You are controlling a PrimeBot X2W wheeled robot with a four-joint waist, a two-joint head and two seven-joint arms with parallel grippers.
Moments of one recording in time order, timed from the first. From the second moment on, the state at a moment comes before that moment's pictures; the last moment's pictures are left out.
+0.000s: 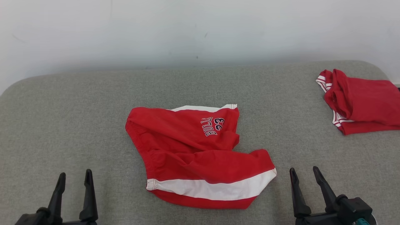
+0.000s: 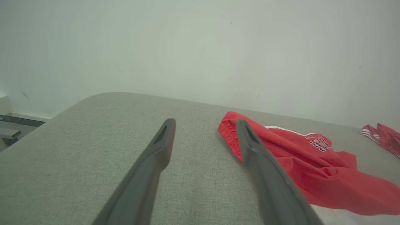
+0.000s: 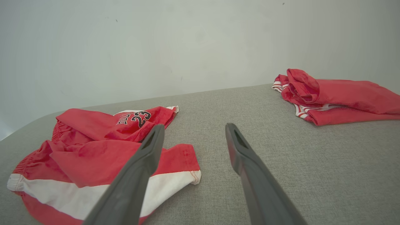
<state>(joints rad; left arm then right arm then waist) 0.02 0.08 0.12 0.09 -0.24 -0.12 -0.26 0.00 -0.06 0.07 0.20 0.20 0.13 -0.26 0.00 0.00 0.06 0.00</state>
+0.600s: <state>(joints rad) -0.09 0.14 -0.21 0.30 -0.30 -0.13 -0.26 -0.16 -0.10 0.12 0.45 0.23 0.13 -0.25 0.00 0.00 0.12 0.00</state>
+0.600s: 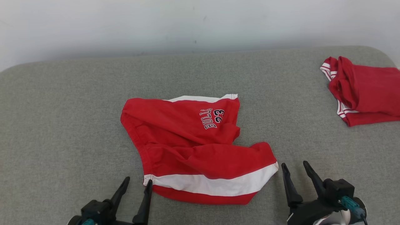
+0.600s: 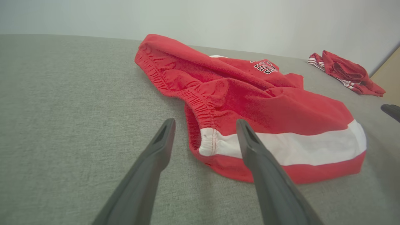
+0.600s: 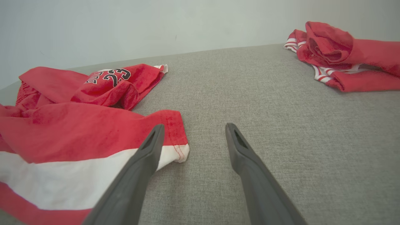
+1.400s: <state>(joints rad) -0.27 0.15 -0.36 0.51 -0.42 -0.13 -0.26 -0.38 -0.07 0.30 0.75 0.39 0.13 -0.26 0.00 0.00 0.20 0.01</state>
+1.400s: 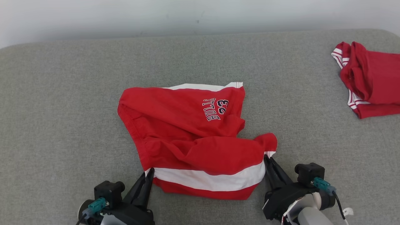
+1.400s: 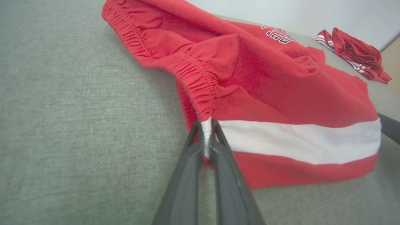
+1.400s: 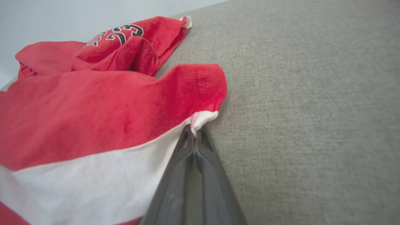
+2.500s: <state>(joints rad) -1.64 0.35 -0.44 0.52 -0.75 -0.13 -0.07 -1.49 -0.24 0.17 0.50 0.59 0.13 0.08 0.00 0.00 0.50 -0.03</state>
